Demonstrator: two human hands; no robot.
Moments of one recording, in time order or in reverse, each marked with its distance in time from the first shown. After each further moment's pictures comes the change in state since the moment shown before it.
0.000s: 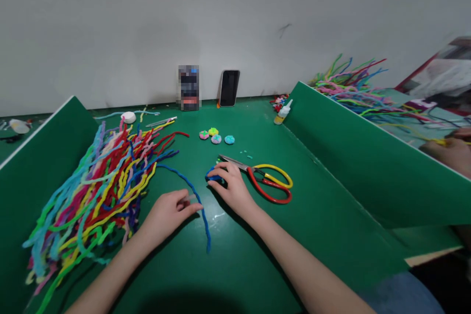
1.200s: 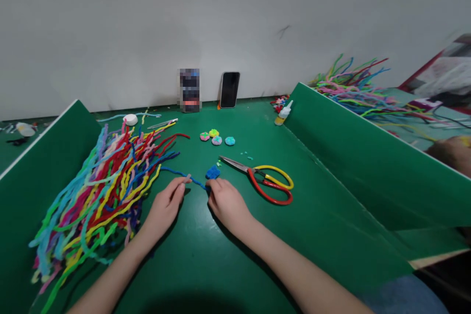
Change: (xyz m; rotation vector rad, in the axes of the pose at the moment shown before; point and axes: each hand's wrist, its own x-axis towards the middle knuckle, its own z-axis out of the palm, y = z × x) left_hand 0.004 -0.008 0.001 -0.257 0.243 -0.005; right_hand -0.013 -0.030 0.009 -0.468 -0.284 0.017
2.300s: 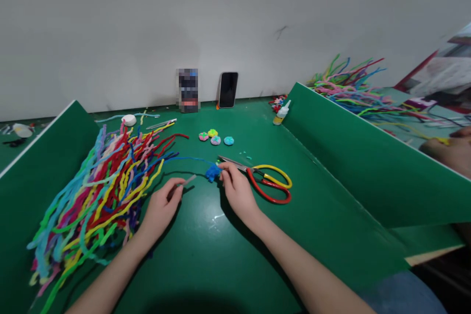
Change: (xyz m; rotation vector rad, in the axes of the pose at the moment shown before) left_hand 0.001 -0.004 -0.002 0.032 0.080 -0.024; right_hand 0.008 0.021 -0.008 0.598 0.281 0.231
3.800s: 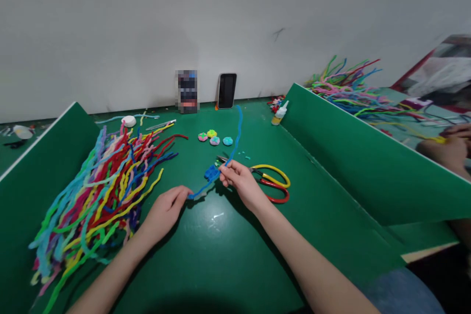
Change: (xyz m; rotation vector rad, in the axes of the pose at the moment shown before) left_hand -0.004 0.011 -0.003 0.103 -0.190 0.133; right_hand 0.012 -0.002 -0.014 0.819 -0.160 0.300
